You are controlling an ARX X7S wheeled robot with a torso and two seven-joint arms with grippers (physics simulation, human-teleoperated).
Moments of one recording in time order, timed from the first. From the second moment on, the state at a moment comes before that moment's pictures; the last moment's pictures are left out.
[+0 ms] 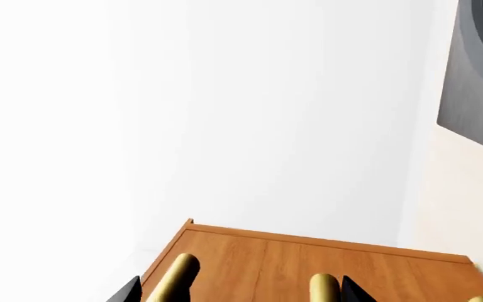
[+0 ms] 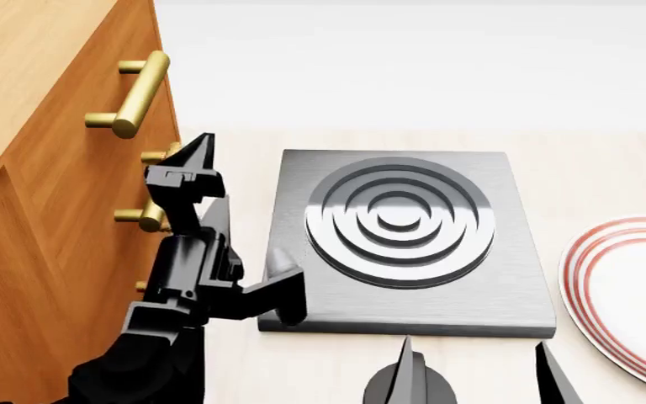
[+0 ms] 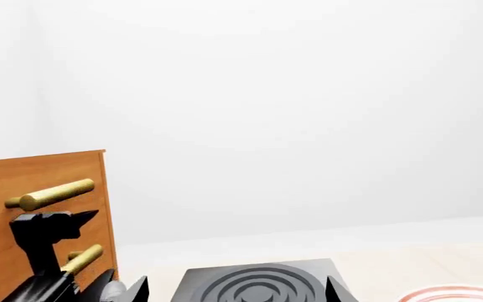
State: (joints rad) left arm -1.14 0.00 1.58 -0.88 0.06 -0.64 -0.63; right arm -0.18 0.30 -0.14 -0.80 0.32 0.23 0.33
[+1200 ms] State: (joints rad) left arm -1.06 0.00 1.57 -0.95 0.03 -0.61 -0.67; right arm -0.18 0.34 -0.17 -0.80 0.33 0.21 0.35
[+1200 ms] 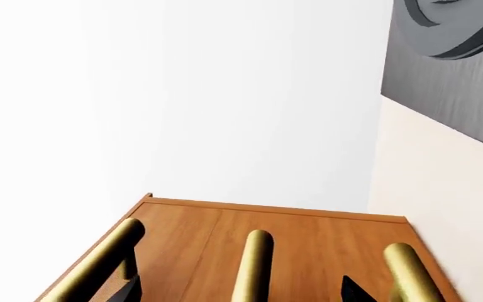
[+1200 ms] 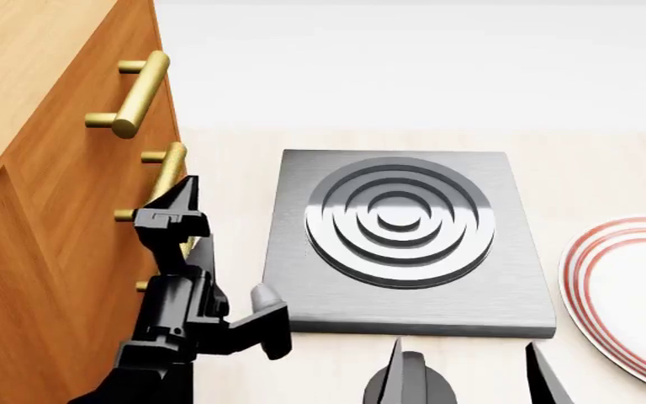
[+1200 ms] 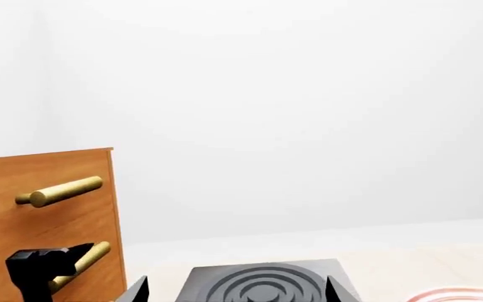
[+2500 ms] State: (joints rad) left arm -1.06 0.00 1.57 -1.06 0.01 -0.62 -0.69; right arm -0.16 0.36 -0.21 -0.79 0.34 0.21 0.38
